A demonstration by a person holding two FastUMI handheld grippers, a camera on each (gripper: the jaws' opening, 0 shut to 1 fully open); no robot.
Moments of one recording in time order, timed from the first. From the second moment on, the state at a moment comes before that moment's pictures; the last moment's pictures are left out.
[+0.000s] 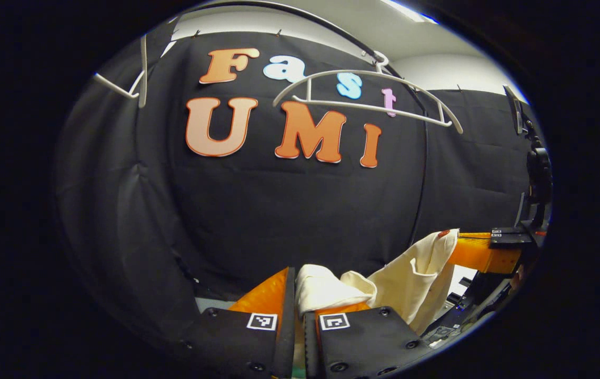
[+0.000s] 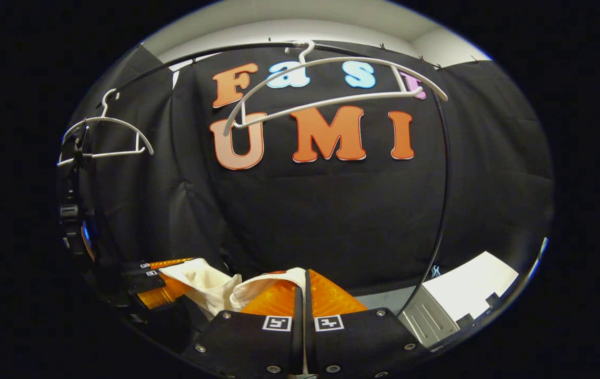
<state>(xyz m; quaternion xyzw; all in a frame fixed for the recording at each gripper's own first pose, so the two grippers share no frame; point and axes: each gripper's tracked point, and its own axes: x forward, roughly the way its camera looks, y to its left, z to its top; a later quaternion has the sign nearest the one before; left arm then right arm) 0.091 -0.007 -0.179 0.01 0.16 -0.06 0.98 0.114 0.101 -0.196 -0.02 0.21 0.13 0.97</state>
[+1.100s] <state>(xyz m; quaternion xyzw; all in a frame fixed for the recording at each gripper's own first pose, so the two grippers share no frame) 0.043 0.020 -0.327 -0.03 0.40 -0.01 0.92 0.036 0.066 -0.384 0.02 0.48 0.04 0.87</state>
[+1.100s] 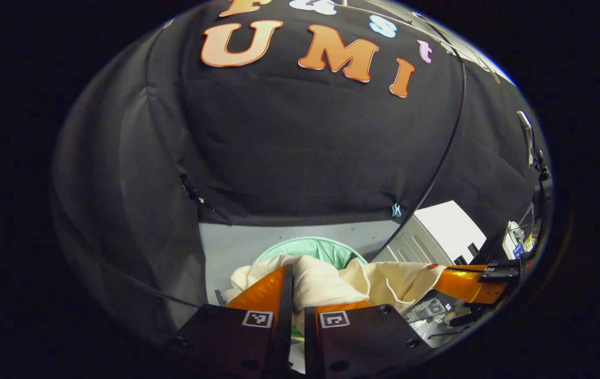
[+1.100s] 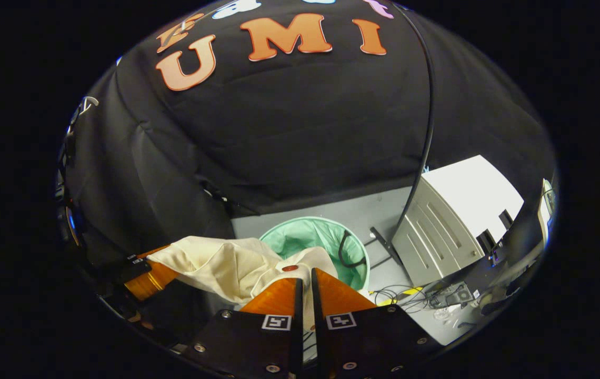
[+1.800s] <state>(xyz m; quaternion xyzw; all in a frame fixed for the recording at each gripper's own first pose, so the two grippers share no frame) 0.024 0.036 -0.351 -0.05 0.44 0.02 0.90 0.022 0.042 -0.401 0.02 0.52 0.00 0.85</state>
